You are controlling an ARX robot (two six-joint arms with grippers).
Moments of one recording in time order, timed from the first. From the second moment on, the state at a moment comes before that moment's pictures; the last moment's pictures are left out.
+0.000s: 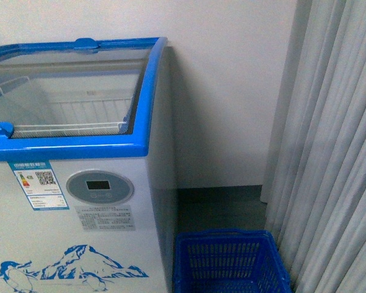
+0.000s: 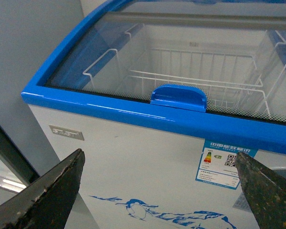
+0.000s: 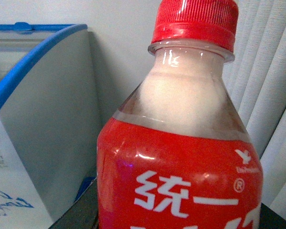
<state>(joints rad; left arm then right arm) 0.09 1.18 0.31 0.71 -0.14 0.02 0.00 0.01 0.01 -0.01 0.00 0.00</state>
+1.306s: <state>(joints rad) 0.22 1.70 0.74 0.65 -0.02 0.25 0.00 0.01 0.01 -0.01 0.00 0.00</state>
